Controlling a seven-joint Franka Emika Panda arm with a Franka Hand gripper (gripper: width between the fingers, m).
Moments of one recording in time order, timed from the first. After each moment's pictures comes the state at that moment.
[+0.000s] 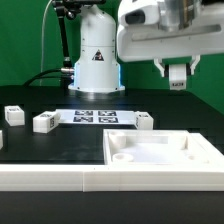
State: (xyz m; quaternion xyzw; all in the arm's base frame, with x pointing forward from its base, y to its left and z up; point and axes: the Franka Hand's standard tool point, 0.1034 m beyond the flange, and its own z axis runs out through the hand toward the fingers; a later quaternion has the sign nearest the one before) arm 0.493 0.117 0.145 -0.97 0.11 0.20 0.11
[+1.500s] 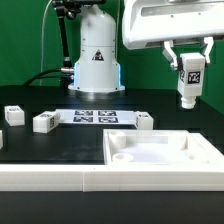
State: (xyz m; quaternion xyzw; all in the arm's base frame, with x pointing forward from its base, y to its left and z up) arm 0.558 0.116 0.157 -0.97 -0.02 -0.23 0.06
